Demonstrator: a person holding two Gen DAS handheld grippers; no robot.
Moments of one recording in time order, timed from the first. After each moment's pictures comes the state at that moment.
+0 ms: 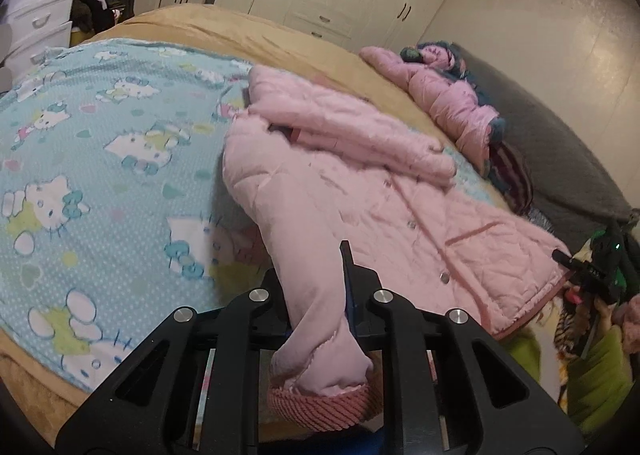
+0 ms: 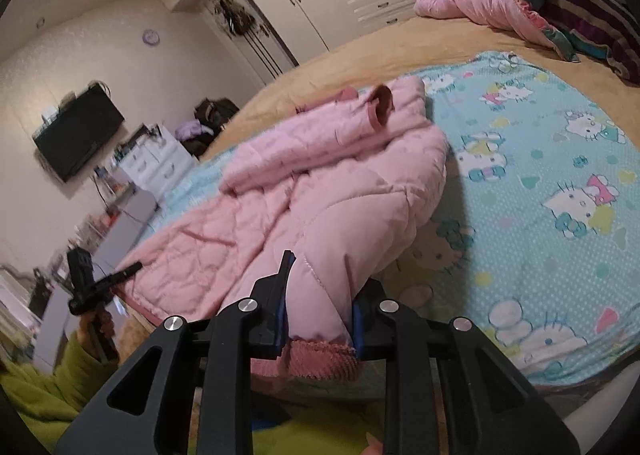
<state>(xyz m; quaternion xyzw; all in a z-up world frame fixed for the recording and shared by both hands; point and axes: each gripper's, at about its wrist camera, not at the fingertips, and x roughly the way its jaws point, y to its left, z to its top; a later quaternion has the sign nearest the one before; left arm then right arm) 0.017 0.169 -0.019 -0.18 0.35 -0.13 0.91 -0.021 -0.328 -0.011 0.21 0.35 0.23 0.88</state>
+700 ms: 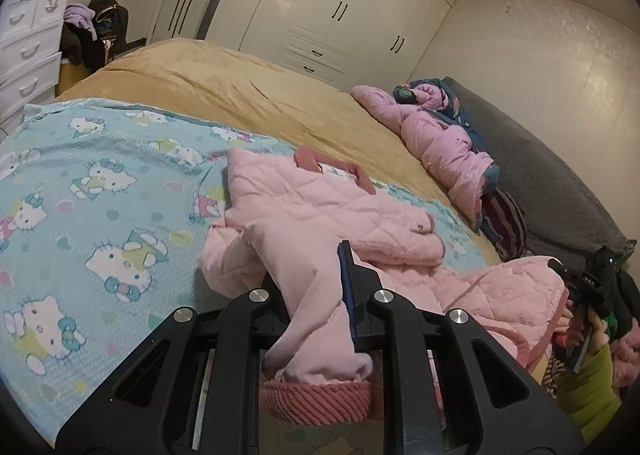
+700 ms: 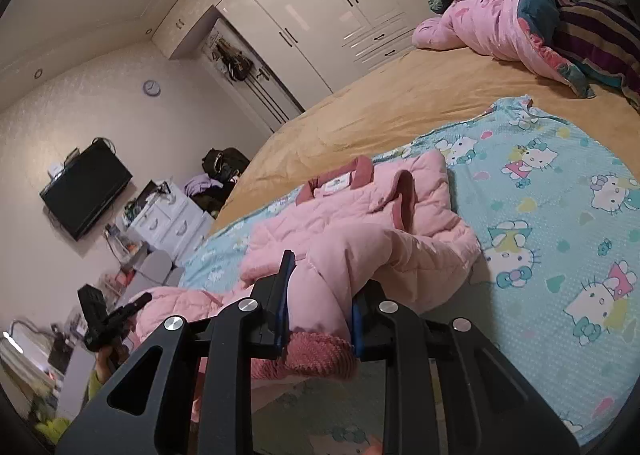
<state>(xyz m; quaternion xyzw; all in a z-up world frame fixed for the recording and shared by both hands) 0.109 0.178 0.062 -0.19 0.31 -0.13 0.92 0.070 -0.331 0.070 0.26 0.30 0.22 0.89</state>
